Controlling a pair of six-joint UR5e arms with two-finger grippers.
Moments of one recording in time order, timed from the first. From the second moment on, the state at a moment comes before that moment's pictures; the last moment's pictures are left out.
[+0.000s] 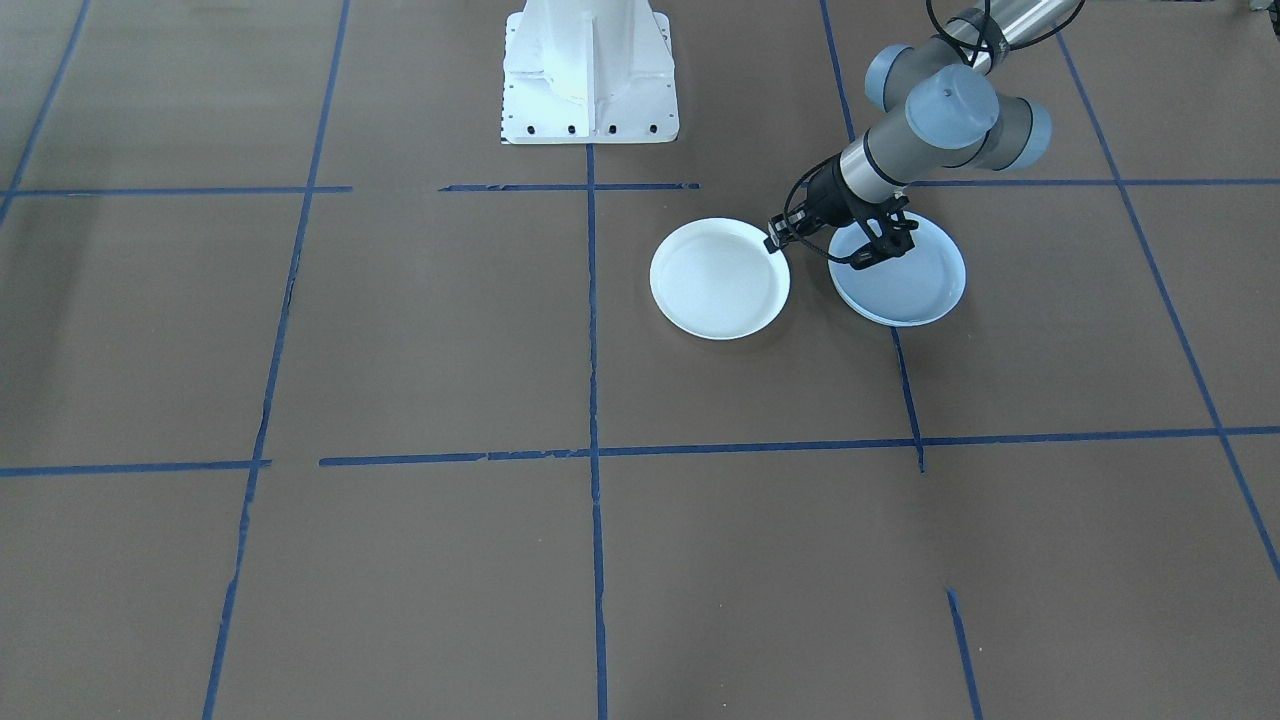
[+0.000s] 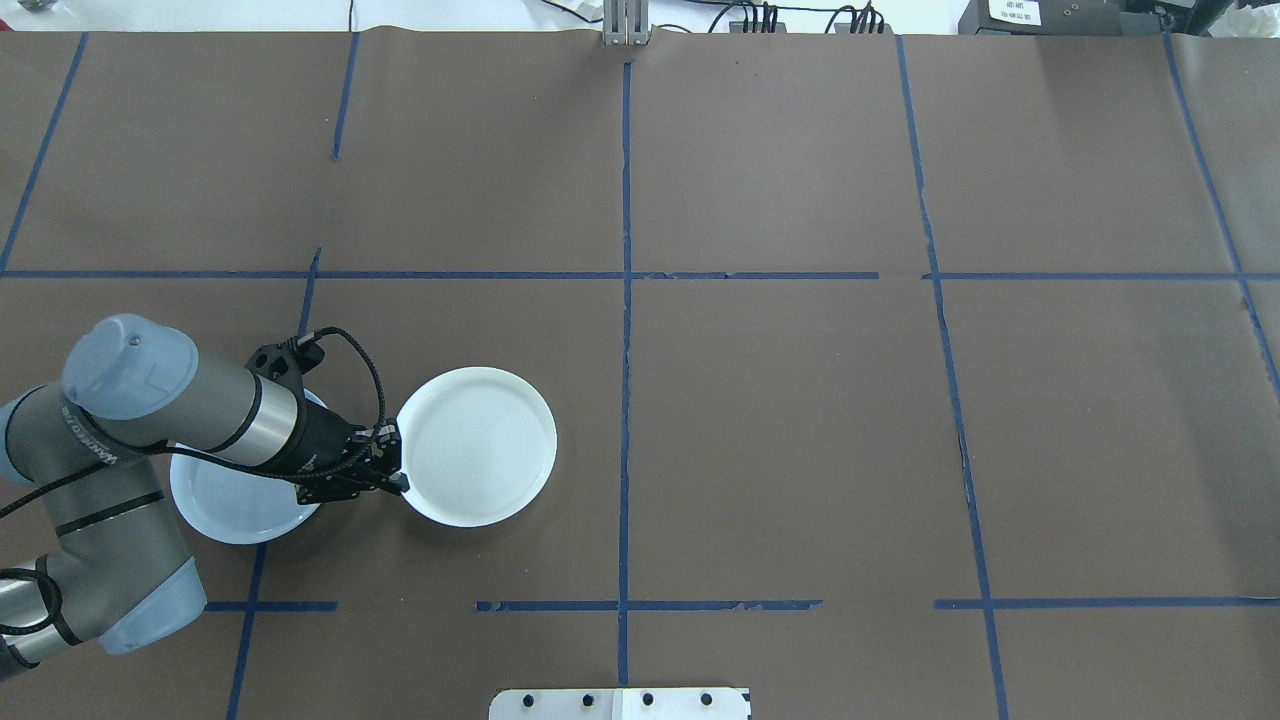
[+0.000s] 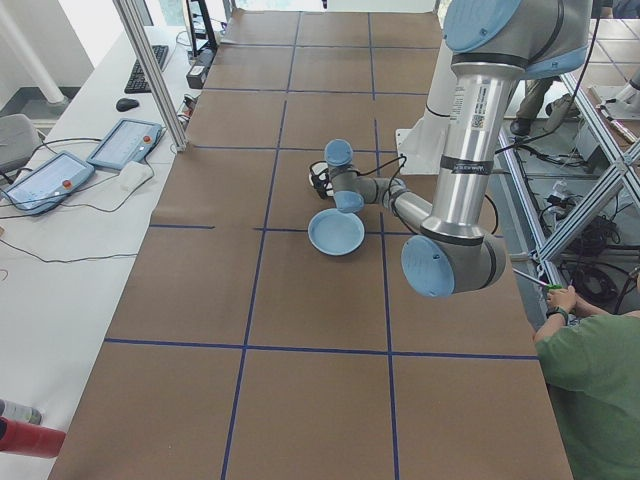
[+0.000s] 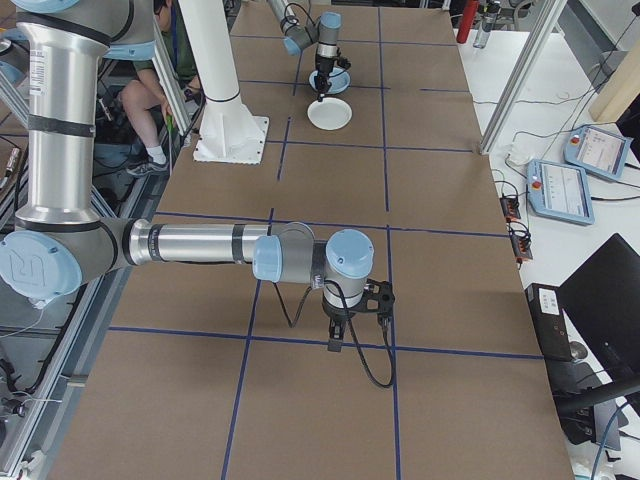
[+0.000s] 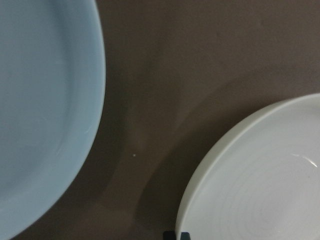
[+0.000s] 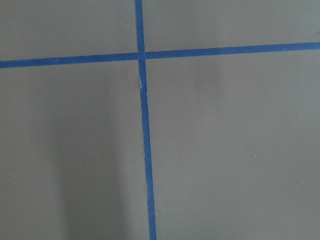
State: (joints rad) left arm -0.56 -1.75 -1.73 -2.34 -2.17 -1.79; right arm 1.56 -1.69 1.73 -1.64 2.31 0.06
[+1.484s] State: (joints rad) left arm -0.85 -1.45 -1.67 -2.51 -2.43 -1.24; right arm 1.56 -1.69 1.73 -1.64 2.31 0.06
